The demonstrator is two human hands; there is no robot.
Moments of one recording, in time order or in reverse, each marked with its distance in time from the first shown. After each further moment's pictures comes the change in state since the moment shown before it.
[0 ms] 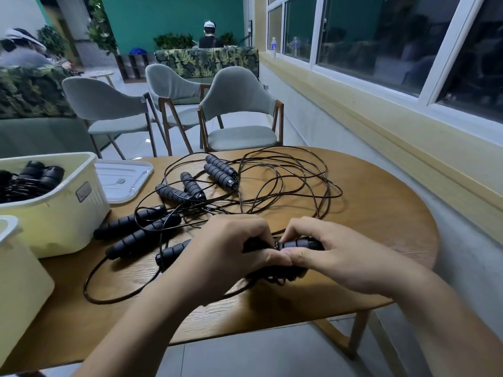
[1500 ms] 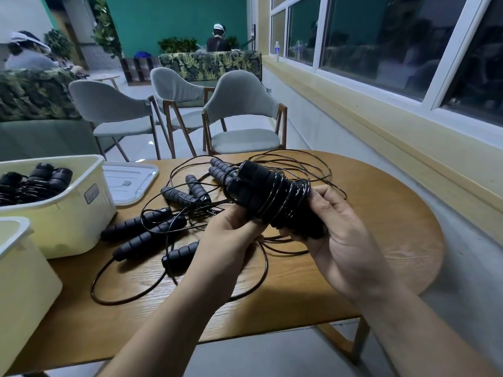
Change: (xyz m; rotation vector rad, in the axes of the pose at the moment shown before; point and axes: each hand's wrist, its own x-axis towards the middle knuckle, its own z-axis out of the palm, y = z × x) left_hand 0.007 -0.004 0.028 -1.040 0.339 -0.507; right_hand 0.024 -0.021 0.034 1.254 0.489 -0.191
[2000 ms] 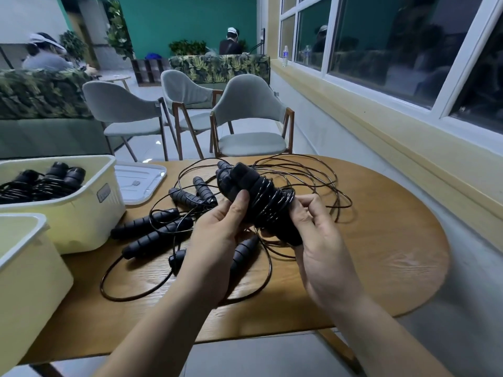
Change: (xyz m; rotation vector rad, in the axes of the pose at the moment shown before) left_hand -0.005 0.024 -0.001 -0.099 0.154 -0.020; right_hand 0.001 0.027 0.026 -0.266 0.083 -0.119
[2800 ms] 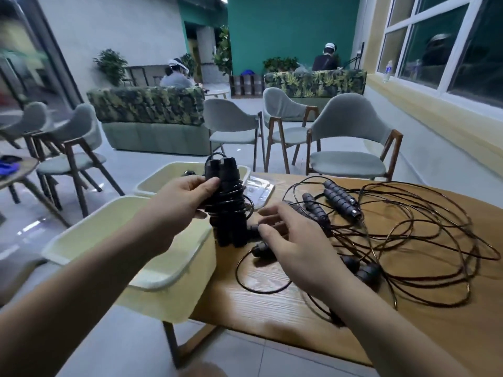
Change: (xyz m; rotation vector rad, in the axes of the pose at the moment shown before) left_hand -0.043 0.196 -0.221 0.798 0.306 0.113; right_hand 0.002 -0.006 0.200 -0.528 -0.580 -0.132
